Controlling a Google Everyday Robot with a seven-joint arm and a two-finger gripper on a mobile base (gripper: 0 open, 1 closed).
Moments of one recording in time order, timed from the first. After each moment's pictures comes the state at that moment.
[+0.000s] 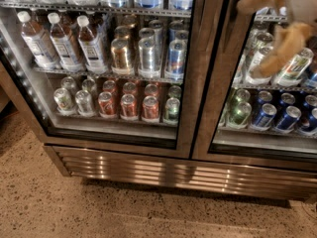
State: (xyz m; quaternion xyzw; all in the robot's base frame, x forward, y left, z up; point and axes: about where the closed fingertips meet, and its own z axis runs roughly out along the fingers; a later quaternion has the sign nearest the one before) arm 0.510 -0.162 1.031 -0.64 0.62 0.16 0.42
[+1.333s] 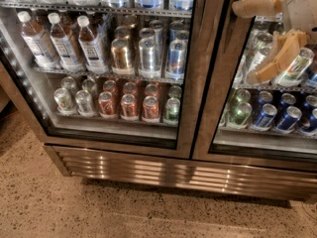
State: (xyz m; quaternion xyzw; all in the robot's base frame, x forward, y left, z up) arm 0.504 -0.155 1.030 -0.63 0.60 0.19 0.45
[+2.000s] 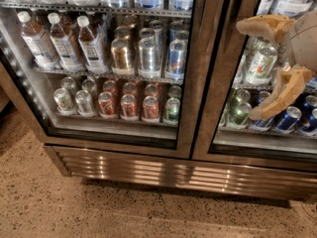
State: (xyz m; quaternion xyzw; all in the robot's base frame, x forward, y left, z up) arm 0.451 -0.147 1.001 -0.65 0.59 0.19 0.44
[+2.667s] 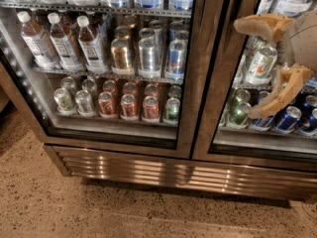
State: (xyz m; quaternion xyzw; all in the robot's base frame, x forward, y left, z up) arm 0.450 -0.144 1.004 -0.65 0.57 0.21 0.46
